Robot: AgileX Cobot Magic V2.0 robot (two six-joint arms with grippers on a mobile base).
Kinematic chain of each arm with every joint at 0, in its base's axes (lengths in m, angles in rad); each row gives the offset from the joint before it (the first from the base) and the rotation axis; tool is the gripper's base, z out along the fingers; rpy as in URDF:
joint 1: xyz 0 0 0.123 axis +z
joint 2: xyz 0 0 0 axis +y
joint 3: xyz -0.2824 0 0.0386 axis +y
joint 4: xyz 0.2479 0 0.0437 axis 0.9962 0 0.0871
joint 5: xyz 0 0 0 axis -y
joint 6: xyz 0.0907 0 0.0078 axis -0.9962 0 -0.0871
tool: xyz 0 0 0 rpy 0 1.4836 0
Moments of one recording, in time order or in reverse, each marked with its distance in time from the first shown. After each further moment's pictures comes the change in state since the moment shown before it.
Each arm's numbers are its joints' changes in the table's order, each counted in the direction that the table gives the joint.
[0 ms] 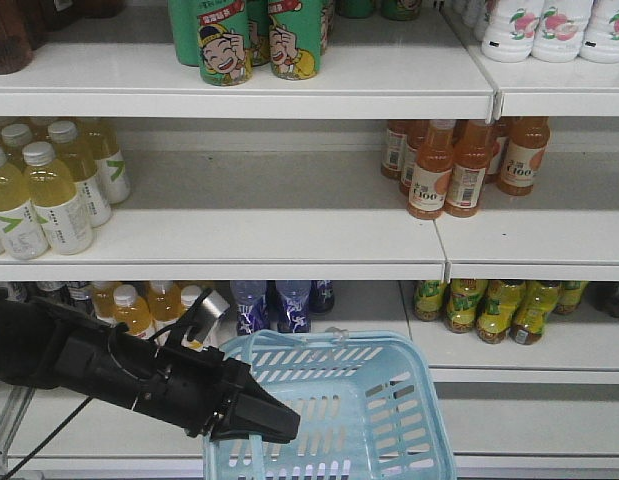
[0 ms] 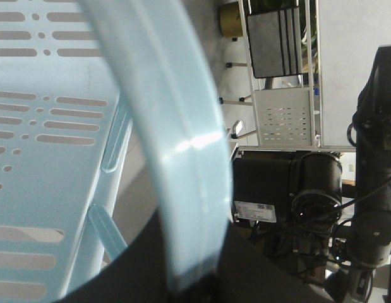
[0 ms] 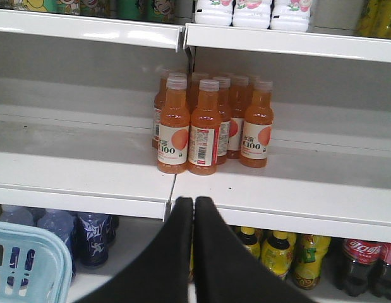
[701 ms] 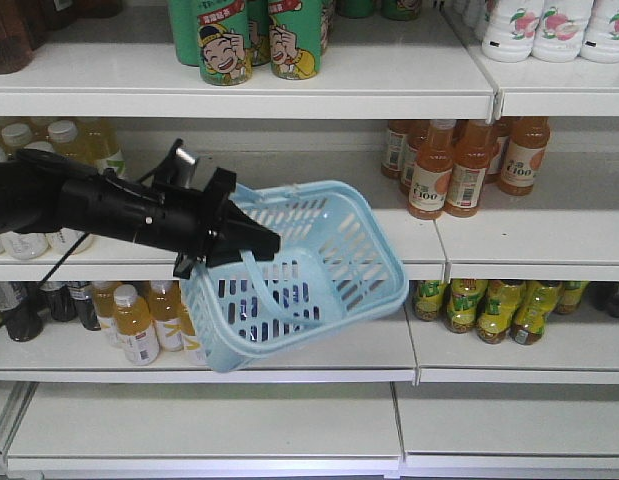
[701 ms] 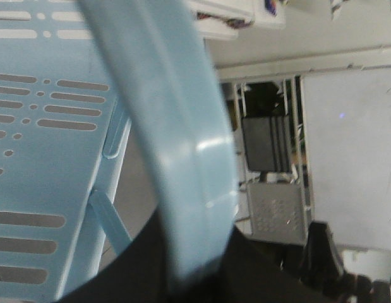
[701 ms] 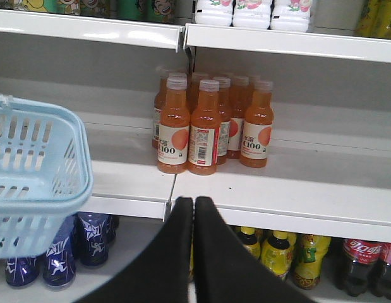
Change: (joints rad) left arm 0.131 0.116 -0.573 0.171 -0.016 0.498; right arm 0.000 0.000 0.000 0.000 0.000 0.005
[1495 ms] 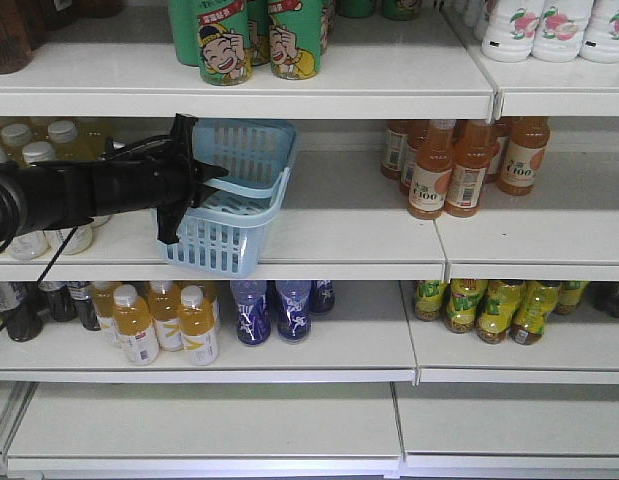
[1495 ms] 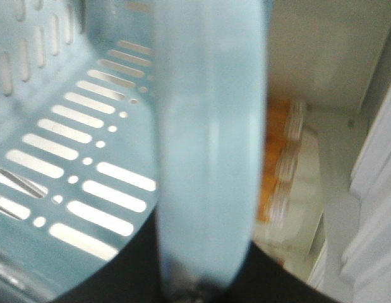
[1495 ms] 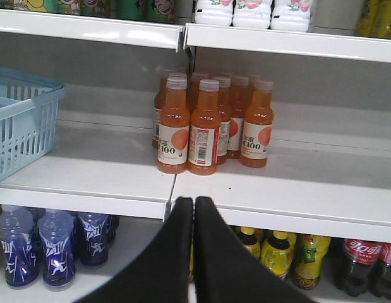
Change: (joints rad) left arm 0.020 0.130 -0.123 -0.389 0.713 0.283; right arm 0.000 0.000 0.000 0.000 0.000 0.000
